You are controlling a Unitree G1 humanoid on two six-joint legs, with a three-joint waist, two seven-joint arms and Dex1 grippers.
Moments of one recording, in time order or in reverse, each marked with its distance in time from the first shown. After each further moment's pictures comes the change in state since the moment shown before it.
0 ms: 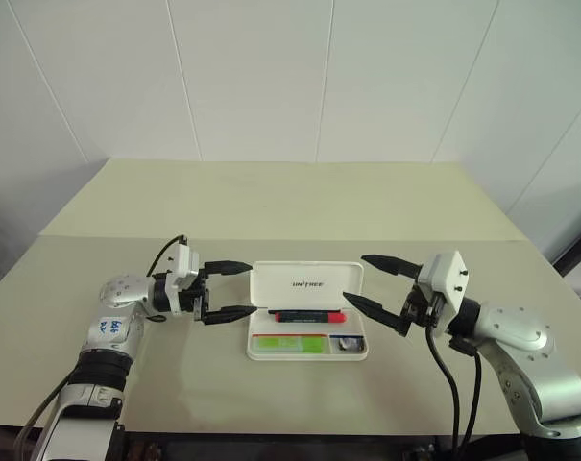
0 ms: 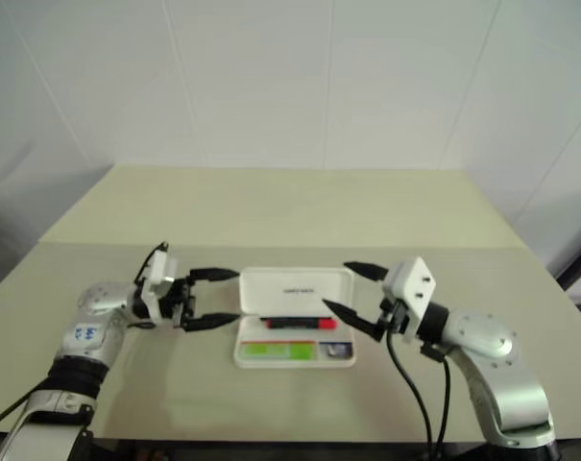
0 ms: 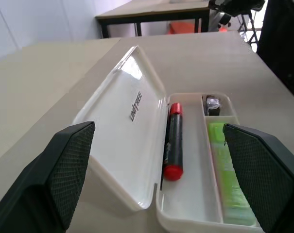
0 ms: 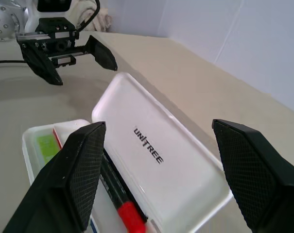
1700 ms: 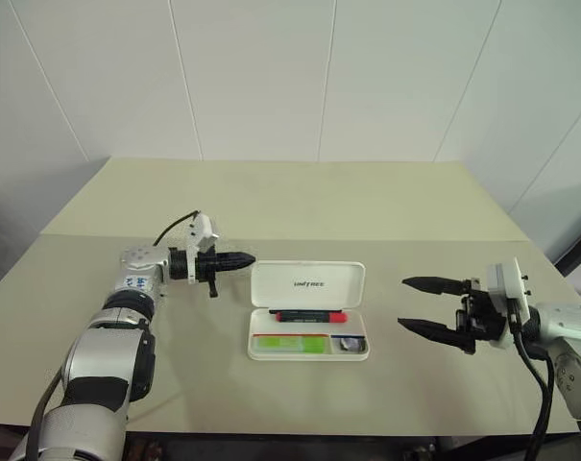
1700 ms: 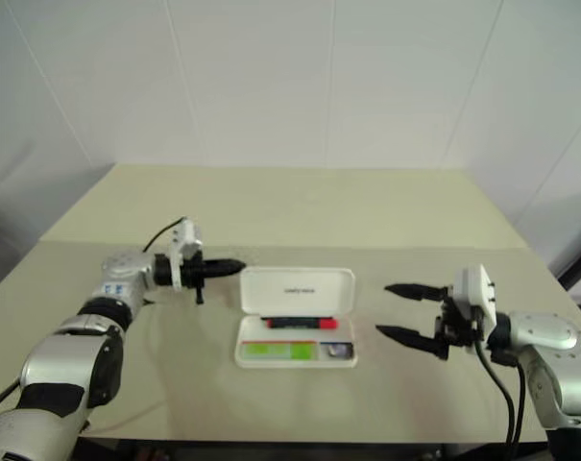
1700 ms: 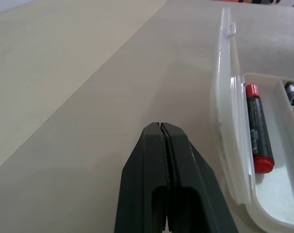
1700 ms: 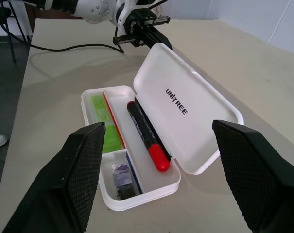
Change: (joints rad) left arm -0.460 -0.064 0.021 0.788 0.311 -0.197 0.069; right arm -0.011 -0.246 -0.094 0.332 0.231 -0.089 0.438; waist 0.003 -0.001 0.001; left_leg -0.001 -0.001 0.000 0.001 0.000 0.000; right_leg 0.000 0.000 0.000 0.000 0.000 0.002
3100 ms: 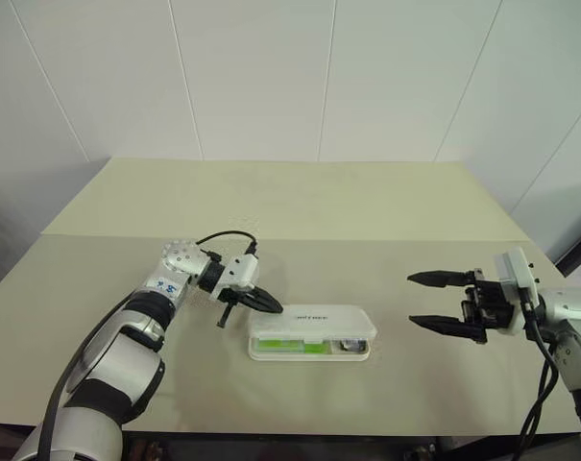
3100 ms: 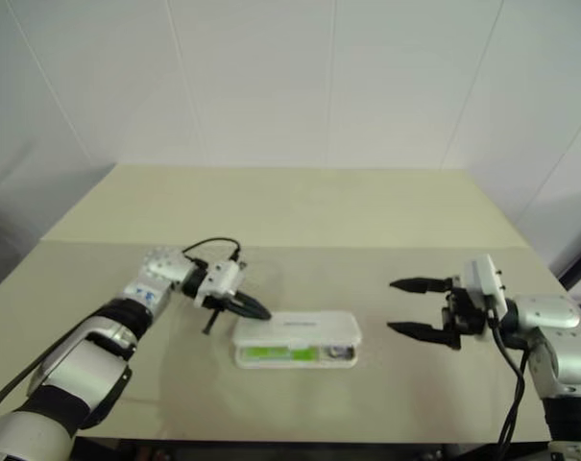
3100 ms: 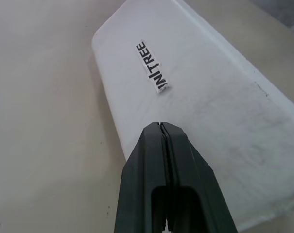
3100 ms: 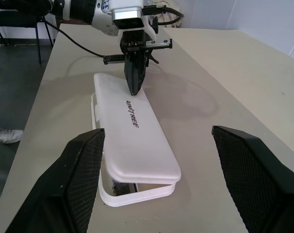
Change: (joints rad) left arm 0.043 0.000 -0.571 -0.243 -0.223 -0.305 -0.236; right arm -0.156 -0.026 0.042 0.224 -0.017 -0.083 0.168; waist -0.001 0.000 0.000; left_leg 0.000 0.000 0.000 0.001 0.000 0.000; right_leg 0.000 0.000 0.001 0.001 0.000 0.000
